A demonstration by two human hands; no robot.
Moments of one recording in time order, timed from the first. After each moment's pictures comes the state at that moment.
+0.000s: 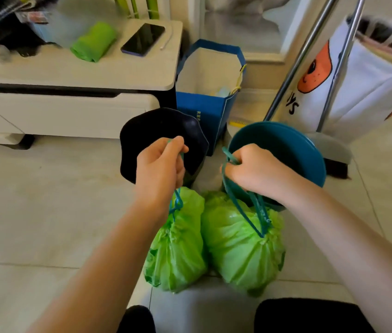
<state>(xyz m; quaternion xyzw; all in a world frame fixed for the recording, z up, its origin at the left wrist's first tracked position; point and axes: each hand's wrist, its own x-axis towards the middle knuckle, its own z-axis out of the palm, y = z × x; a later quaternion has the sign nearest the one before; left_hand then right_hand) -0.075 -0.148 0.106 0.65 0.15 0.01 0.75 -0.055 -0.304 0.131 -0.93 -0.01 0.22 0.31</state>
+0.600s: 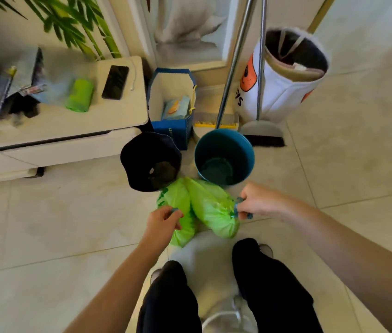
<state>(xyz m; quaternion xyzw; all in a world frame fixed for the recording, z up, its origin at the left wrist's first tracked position) -0.159 -0.144 0.260 0.79 0.21 -0.28 0.51 -0.135 -0.372 0.323 -0.82 0.17 0.45 0.31</state>
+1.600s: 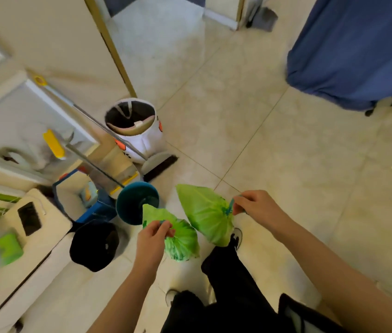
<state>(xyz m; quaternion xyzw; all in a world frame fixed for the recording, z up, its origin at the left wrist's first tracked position) -0.249 -0.346 0.566 0.79 -0.02 -0.38 0.47 -0.405 -0.544 0.609 -0.64 0.51 0.02 0.58</state>
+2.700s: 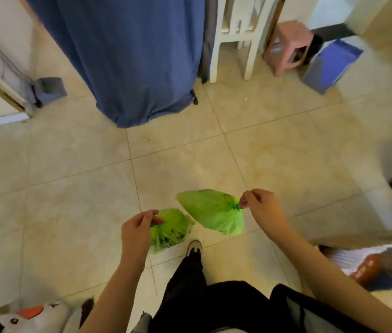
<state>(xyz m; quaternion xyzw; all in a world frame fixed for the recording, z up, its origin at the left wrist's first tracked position) -0.409 -0.897 0.599 0.70 -0.37 -0.52 0.32 -0.674 -0.865 0.621 -0.34 0.81 -0.29 0.39</state>
